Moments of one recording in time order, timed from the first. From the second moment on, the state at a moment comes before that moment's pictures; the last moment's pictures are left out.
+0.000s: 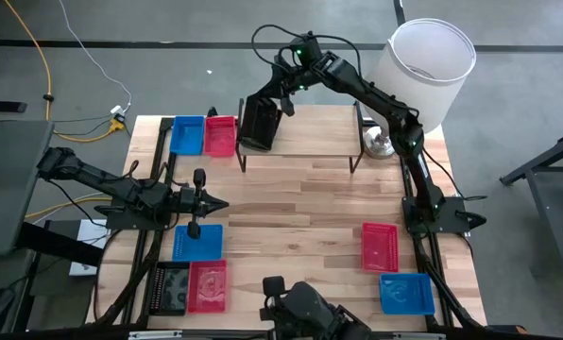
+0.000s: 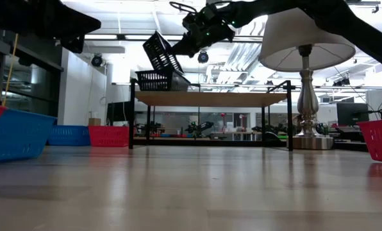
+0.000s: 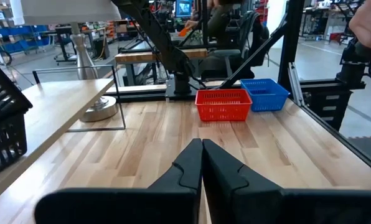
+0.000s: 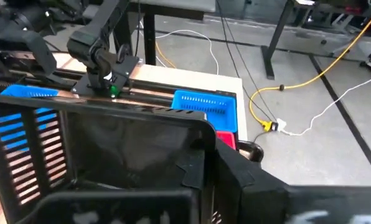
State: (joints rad) left arm -0.20 0.55 0.22 0.24 -0.33 0.04; right arm -0.65 2.21 2.32 -0.62 -0.67 -0.46
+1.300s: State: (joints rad) left arm -0.20 0.55 0.22 0.23 -0.33 0.04; right arm -0.52 2.13 2.15 -1.07 -0.04 -0.53
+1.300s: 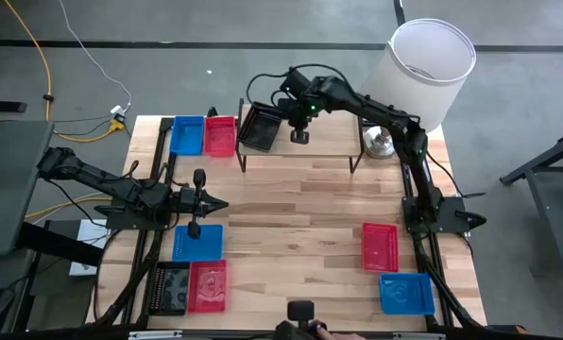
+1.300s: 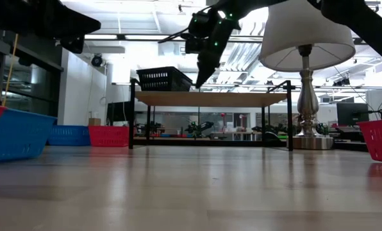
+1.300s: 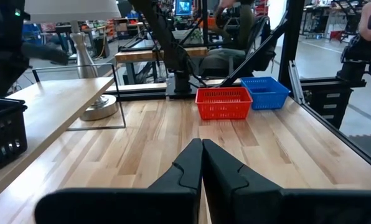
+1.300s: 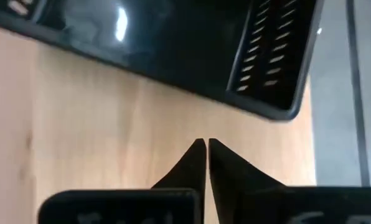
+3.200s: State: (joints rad) left arm -0.20 0.55 0.22 0.14 -0.36 0.00; right arm -0.44 1.60 1.40 -0.78 -0.24 -0.44
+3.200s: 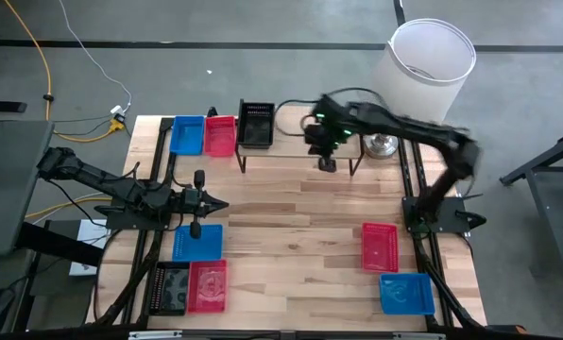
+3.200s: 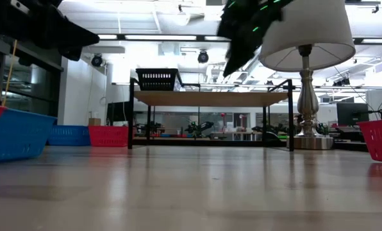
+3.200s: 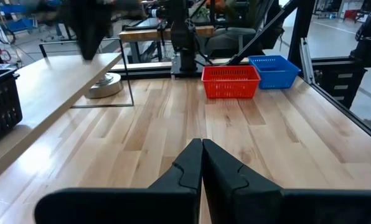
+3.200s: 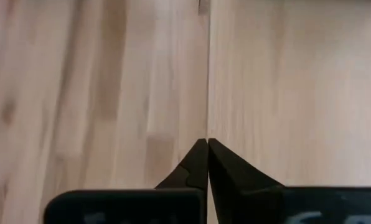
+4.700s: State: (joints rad) left arm -0.48 1.04 0.91 -1.09 -0.05 -0.72; right arm 0.07 1.22 0.50 0.63 -0.16 -0.34
